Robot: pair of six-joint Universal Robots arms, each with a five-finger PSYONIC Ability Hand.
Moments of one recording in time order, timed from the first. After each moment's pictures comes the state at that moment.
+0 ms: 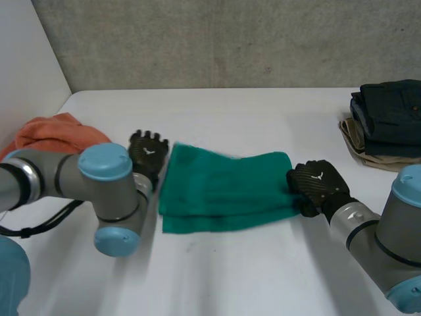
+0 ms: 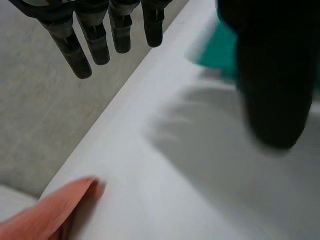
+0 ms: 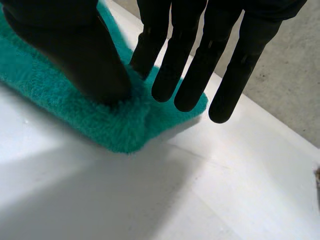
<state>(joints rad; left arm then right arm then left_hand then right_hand) 4.21 -2.36 -1.32 3.49 -1.76 3.73 1.86 -1.18 1.87 -0.40 1.31 2.76 0.19 0.21 0.22 0.21 0.05 1.14 1.19 1.19 1.20 0.98</state>
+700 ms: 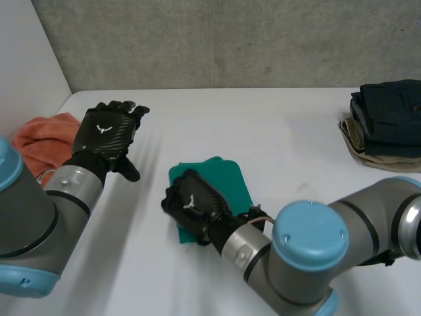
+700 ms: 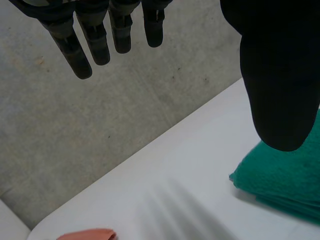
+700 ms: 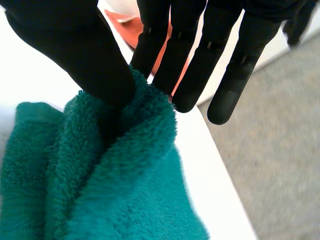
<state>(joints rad) 4.30 -1.74 -1.78 3.49 -1.56 3.40 2.36 -1.01 1.61 -0.50 1.27 2.45 0.19 0.21 0.22 0.21 0.05 1.14 1.19 1.19 1.20 0.98</state>
